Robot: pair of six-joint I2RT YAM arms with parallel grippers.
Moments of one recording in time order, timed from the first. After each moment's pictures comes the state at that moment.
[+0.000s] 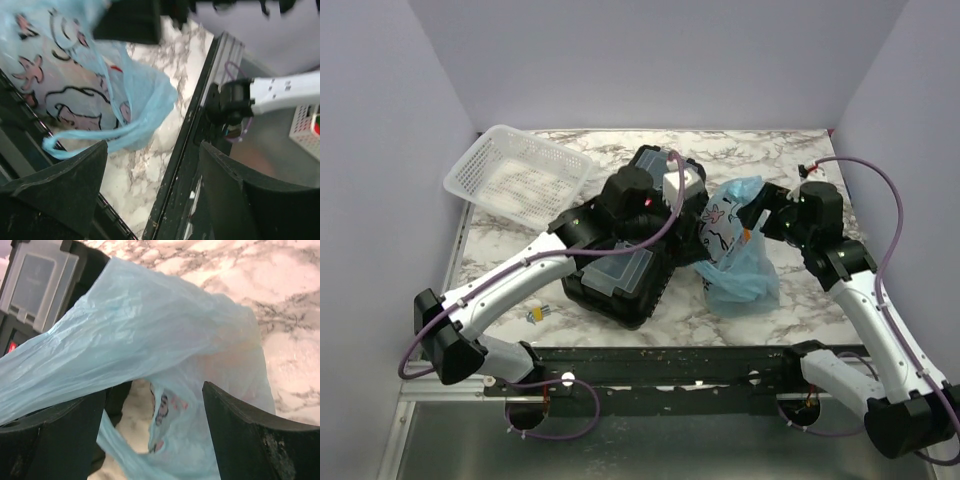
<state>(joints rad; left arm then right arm) -0.85 1.41 1.44 -0.41 0.47 -0.26 0.26 0.91 0.94 -0.53 0.00 0.50</state>
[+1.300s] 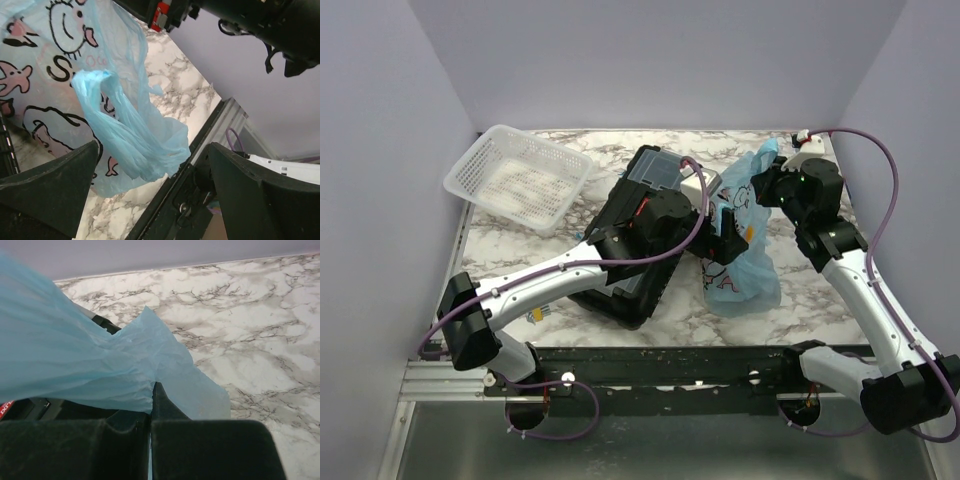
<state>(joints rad) -1.07 1.49 1.34 -0.12 0.01 -0.57 0.26 1.08 1.03 -0.21 0.04 0.26</state>
